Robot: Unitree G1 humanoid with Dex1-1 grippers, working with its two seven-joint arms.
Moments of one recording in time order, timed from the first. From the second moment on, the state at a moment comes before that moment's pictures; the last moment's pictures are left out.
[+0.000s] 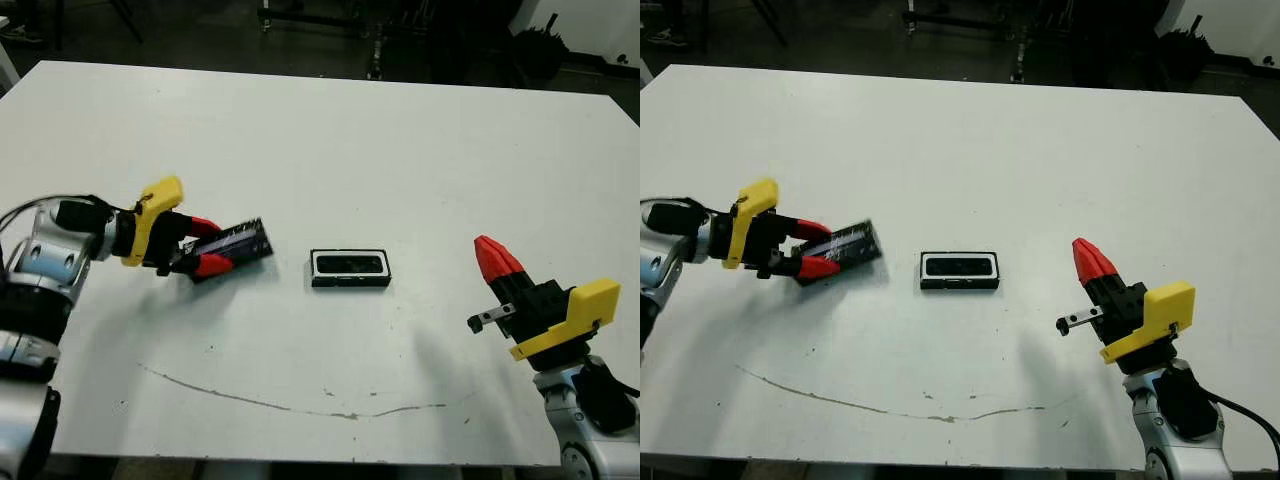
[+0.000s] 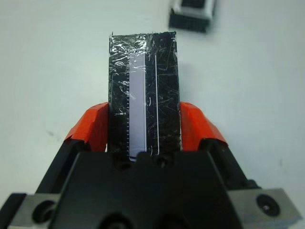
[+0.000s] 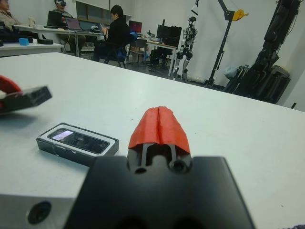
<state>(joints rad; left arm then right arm) -0.63 0.62 -0.09 0.58 -0.19 0.18 -1.27 0.21 -0.29 -0.12 -0.41 0.26 0.04 0.37</state>
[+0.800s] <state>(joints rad) -0.70 0.42 -0.16 0.58 -0.25 0.33 -1.21 0.21 -0.29 -0.11 -0.41 0.25 0.04 0.36</state>
